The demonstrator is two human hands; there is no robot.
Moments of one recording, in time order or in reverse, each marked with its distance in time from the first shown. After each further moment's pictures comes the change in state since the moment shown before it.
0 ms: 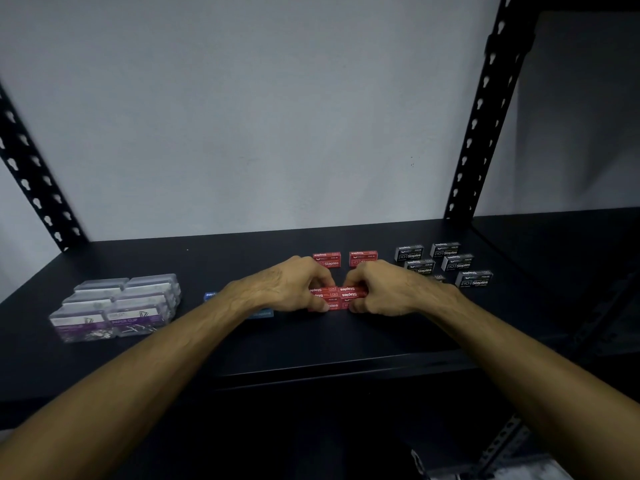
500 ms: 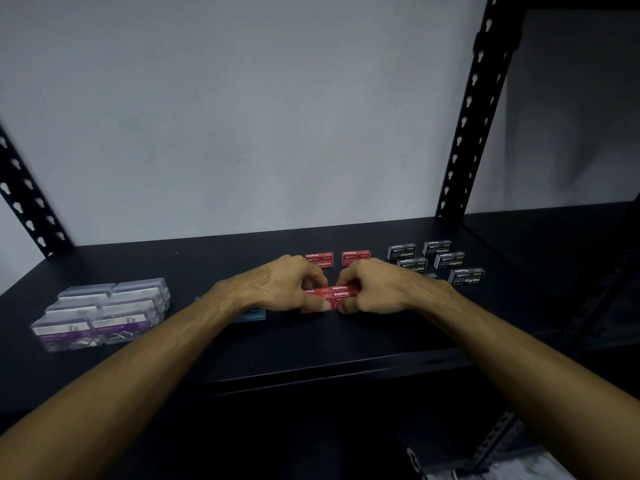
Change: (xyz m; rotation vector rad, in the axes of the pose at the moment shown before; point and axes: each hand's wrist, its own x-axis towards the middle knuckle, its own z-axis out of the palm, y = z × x) left_hand 0.005 -0.006 -0.001 0.000 0.009 -0.018; right_hand 0.004 0.003 -0.002 0.029 -0.006 0.060
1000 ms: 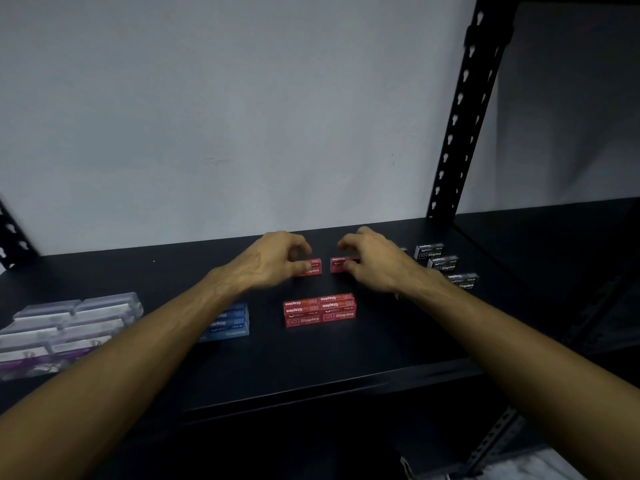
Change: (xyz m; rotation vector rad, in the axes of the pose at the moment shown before) left_hand 0.046 -0.017 -0.016 -0.018 0.225 -0.065; right_hand 0.027 0.024 -0.019 -0.083 0.336 0.122
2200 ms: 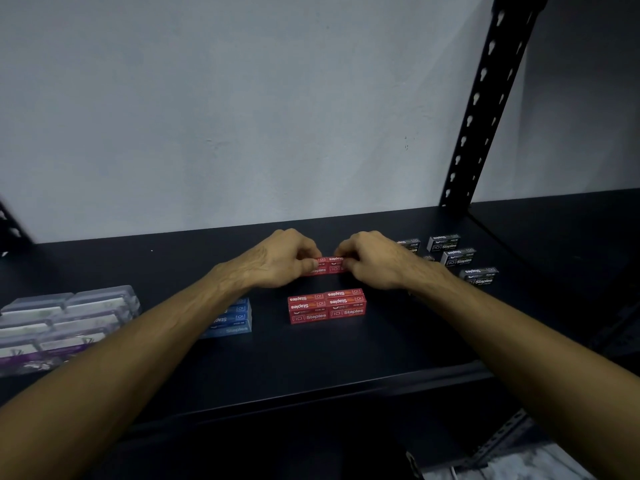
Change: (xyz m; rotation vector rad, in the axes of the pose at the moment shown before) left_hand 0.009 -0.008 0.011 -0.058 -0.131 0.041; right_hand 0.015 -0.003 0.009 0.096 -0.186 -0.096
